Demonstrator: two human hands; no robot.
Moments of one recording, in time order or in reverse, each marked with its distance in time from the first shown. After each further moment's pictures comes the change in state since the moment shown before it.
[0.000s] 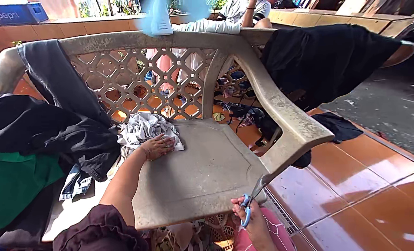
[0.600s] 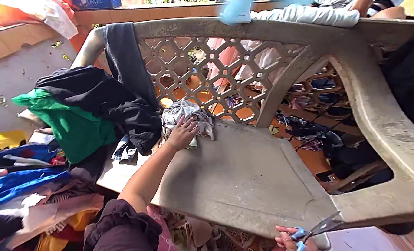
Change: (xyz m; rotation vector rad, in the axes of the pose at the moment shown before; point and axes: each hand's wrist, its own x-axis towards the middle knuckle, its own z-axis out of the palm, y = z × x) left_hand -0.058 0.031 -0.016 -0.085 0.626 -0.585; right_hand 0.002 -0.001 -0.006 0.036 -0.107 -0.041
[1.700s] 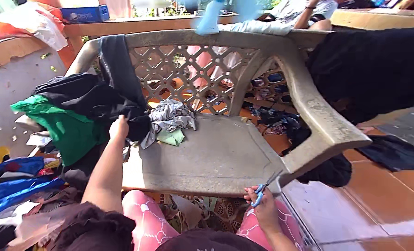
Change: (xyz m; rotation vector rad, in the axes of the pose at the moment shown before) left_hand -0.084 -0.070 -0.118 -0.052 -0.121 -1.073; right_hand 0.003 0.005 0.005 -0.071 0.112 0.014
